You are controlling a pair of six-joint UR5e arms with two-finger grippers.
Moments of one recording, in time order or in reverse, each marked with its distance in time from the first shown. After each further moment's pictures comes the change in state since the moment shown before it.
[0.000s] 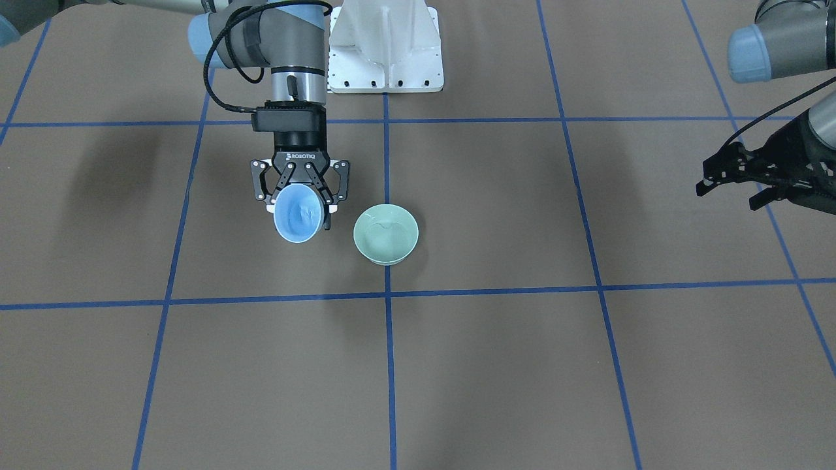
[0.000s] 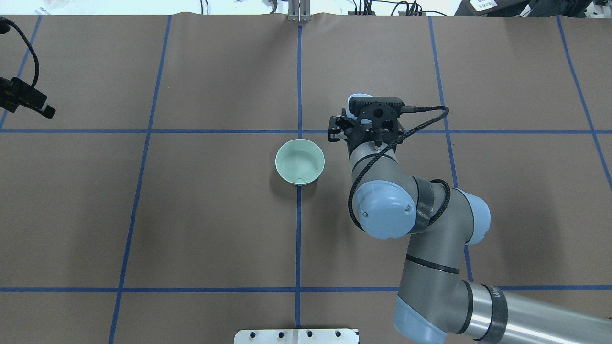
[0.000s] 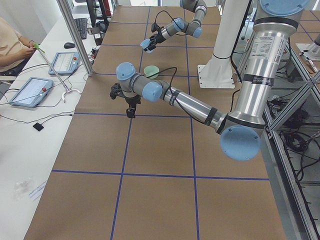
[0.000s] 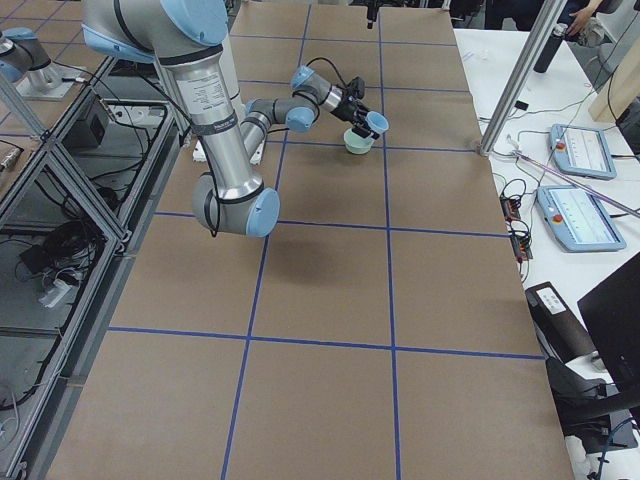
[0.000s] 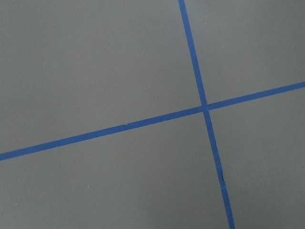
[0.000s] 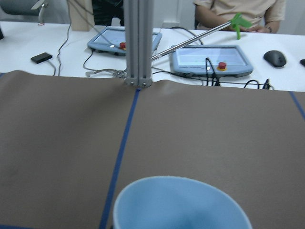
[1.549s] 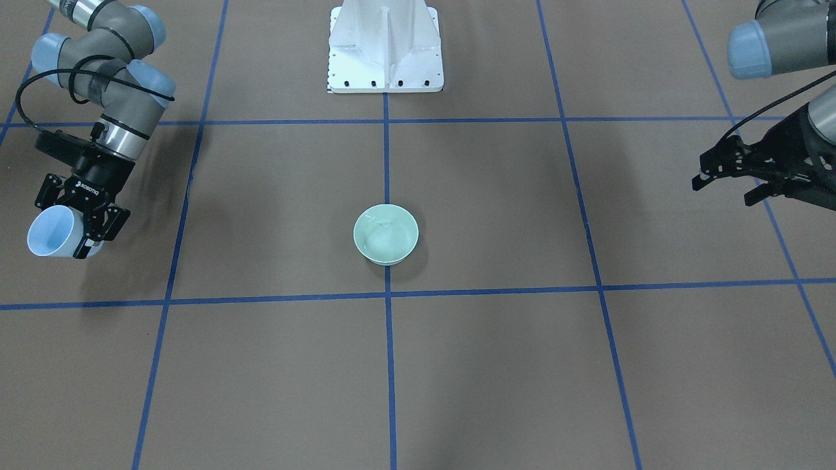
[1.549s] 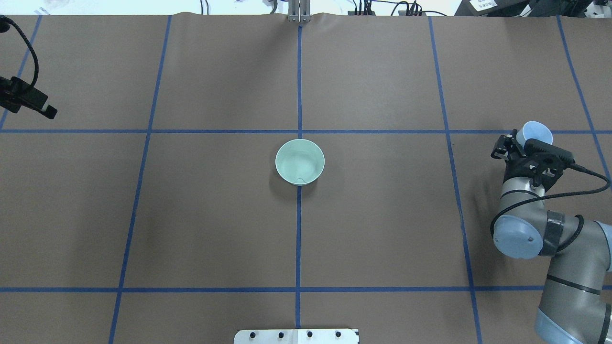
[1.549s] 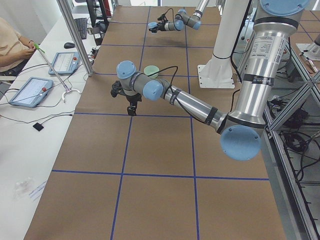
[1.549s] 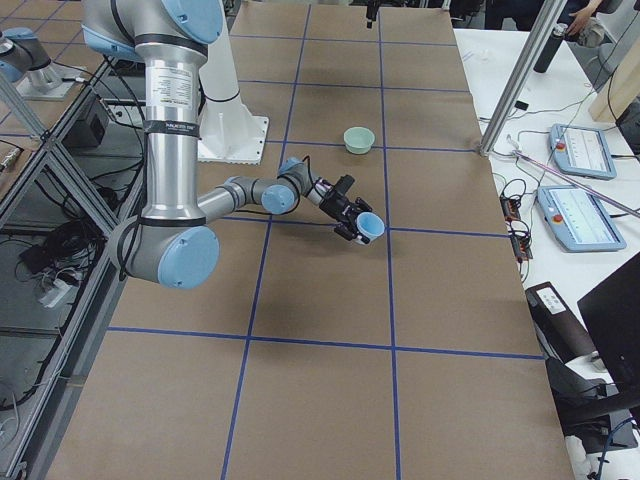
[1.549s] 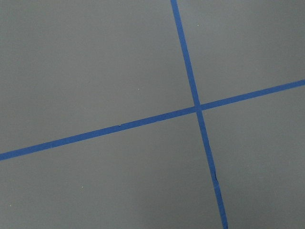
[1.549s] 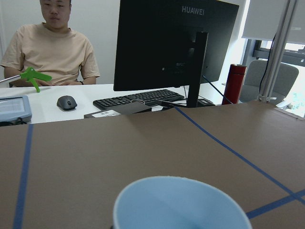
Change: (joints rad) left arm -0.002 0.001 -0.015 0.003 -0.036 0.000; right arm 0.052 -0.550 -0.075 -0.003 -0.204 0.526
